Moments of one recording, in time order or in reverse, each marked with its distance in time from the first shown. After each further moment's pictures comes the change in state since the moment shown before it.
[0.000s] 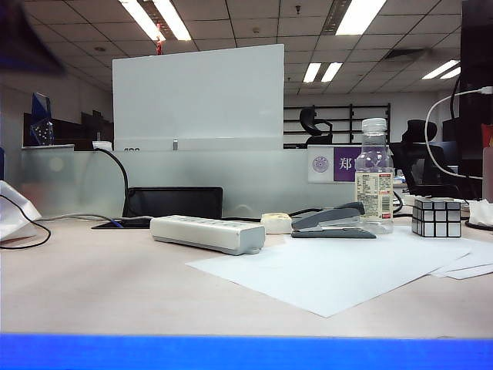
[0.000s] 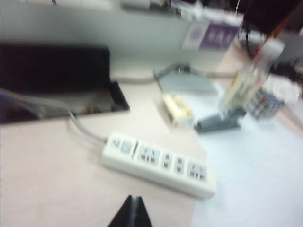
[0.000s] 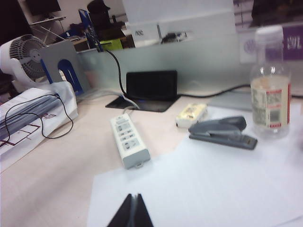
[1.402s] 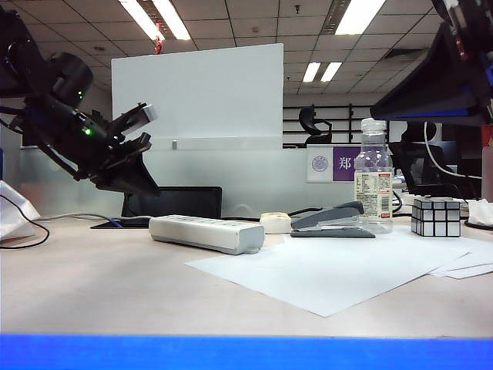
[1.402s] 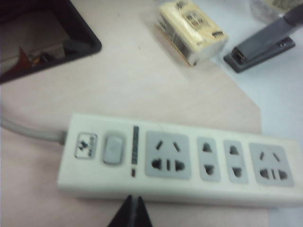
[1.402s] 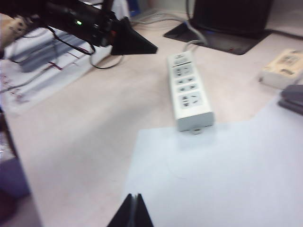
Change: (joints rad) left arm -0.182 0.729 0.402 0.016 -0.049 0.233; right arm 0.450 0.749 0.186 0.256 0.134 -0.189
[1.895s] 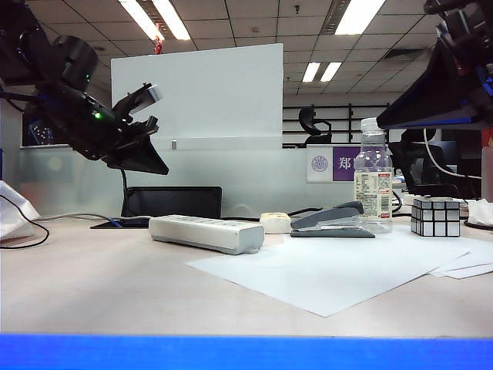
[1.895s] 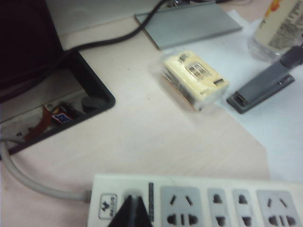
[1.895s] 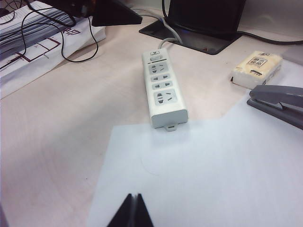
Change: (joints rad) left arm -0.001 0.027 0.112 0.014 0.001 0.017; right arm 0.010 0.000 0.000 -0.014 0.104 -0.064
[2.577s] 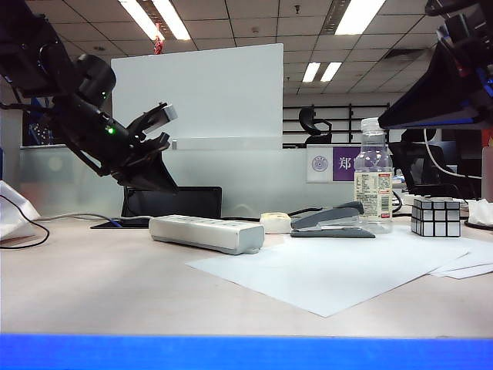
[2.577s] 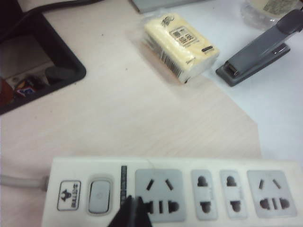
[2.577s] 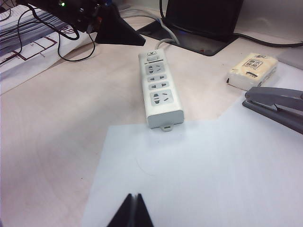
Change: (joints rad) left arm -0.036 0.058 0.039 -0.100 -0.002 0.027; right arm 0.000 0.000 0.000 0.000 0.006 -0.018
